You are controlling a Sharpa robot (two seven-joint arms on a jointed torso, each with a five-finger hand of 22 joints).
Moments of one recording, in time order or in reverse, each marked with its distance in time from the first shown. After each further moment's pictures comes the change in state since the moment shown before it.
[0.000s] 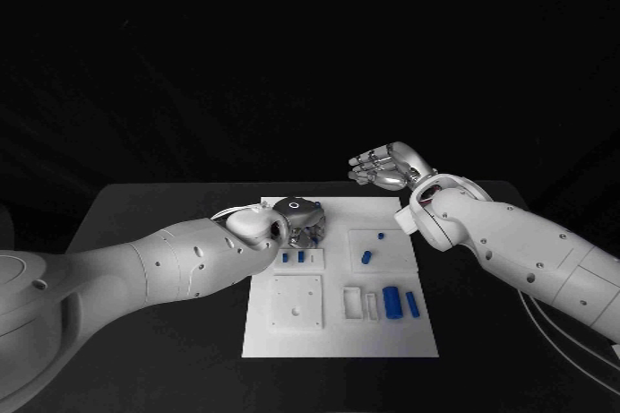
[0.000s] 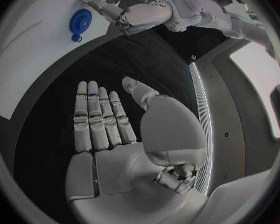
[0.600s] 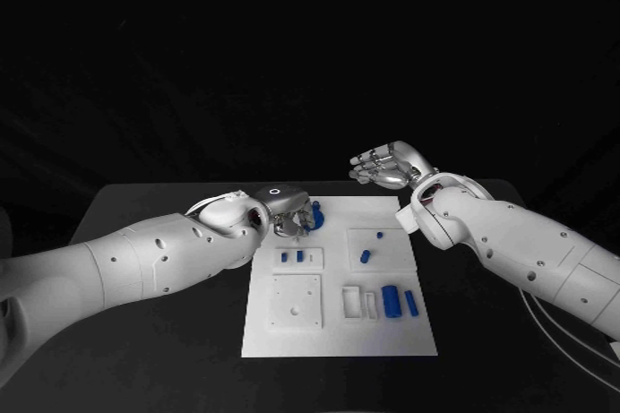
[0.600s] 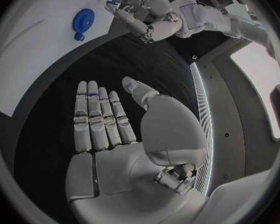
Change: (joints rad) left arm 0.008 -0.136 0.092 0.148 0.069 -0.003 0.006; left_hand -0.012 -0.012 0.009 -0.004 -0.004 0.002 -0.001 -0.001 -0.008 0.000 0.000 0.003 0.002 0.001 0.002 0.012 -0.002 -0.001 -0.007 0.000 0.025 0.000; right arm 0.000 -0.010 0.000 -0.001 0.001 0.001 0.000; right_hand 0.000 0.000 -0.004 0.004 0.000 0.000 0.000 0.000 -0.001 0.000 0.000 0.000 0.000 0.000 0.000 0.000 0.000 0.000 0.000 0.000 0.000 0.000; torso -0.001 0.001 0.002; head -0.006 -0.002
